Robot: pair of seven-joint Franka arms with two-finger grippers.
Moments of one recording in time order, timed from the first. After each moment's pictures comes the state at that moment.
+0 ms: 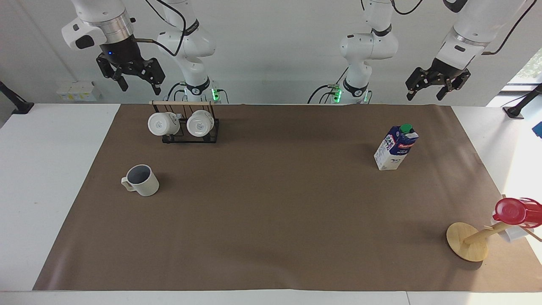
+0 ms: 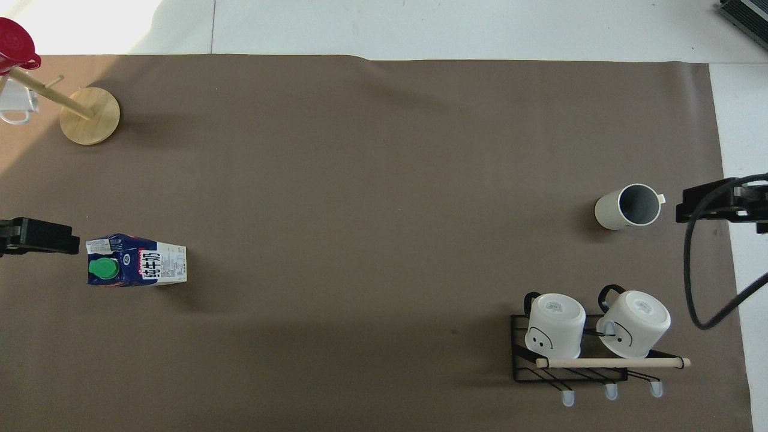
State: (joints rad) left arm -0.07 -0.17 0.02 -1.70 -0.02 1.50 -0.02; right arm -0.03 -0.05 0.05 -1.47 -0.01 1.40 0.19
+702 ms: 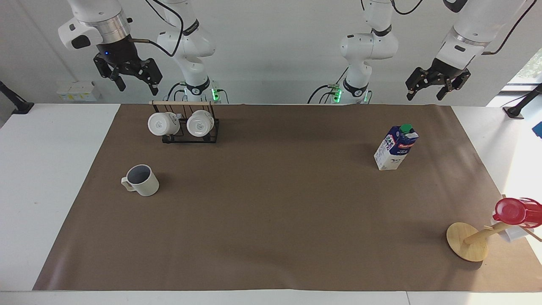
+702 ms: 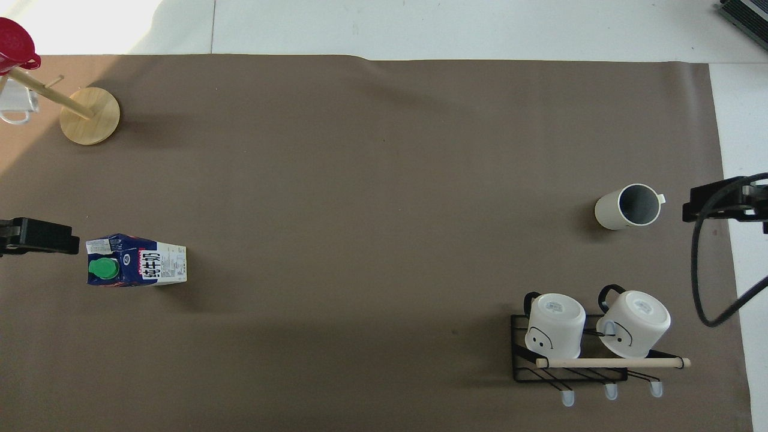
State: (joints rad) left arm -0.07 -0.17 0.02 -1.70 -0.02 1.50 -0.02; right arm -0.04 -0.05 0.05 -1.47 -0.01 1.40 0.19
